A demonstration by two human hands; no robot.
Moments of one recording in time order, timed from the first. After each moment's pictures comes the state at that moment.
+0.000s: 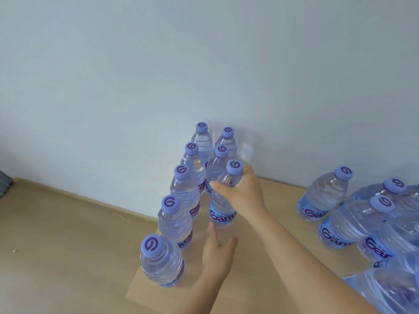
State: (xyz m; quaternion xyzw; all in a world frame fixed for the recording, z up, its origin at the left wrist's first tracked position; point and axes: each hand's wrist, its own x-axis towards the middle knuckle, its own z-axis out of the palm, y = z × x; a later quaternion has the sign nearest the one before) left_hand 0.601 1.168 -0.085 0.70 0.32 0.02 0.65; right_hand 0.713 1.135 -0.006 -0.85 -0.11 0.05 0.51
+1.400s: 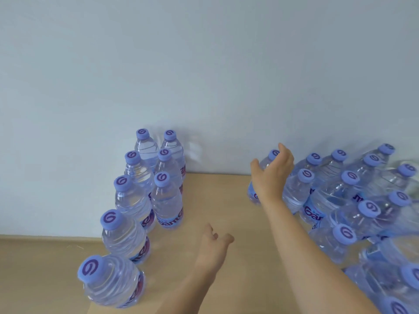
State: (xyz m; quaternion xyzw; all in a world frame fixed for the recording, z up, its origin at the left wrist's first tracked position) left_hand 0.626 1.108 -0.072 0.67 0.25 -0.16 0.68; right_hand 0.766 1.002 -0.010 -0.85 0.07 -0.27 0.44
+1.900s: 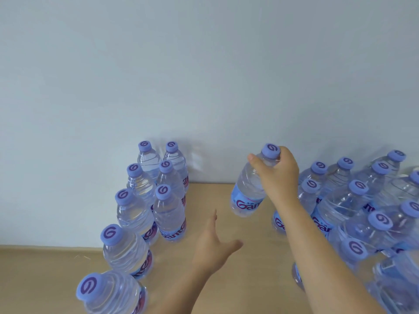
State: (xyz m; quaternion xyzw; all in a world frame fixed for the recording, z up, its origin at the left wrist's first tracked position) left_hand 0.650 1.124 -0.064 0.80 0.14 -0.07 0.58; right_hand 0.759 0.999 0.039 -0.82 0.03 -0.24 0.52
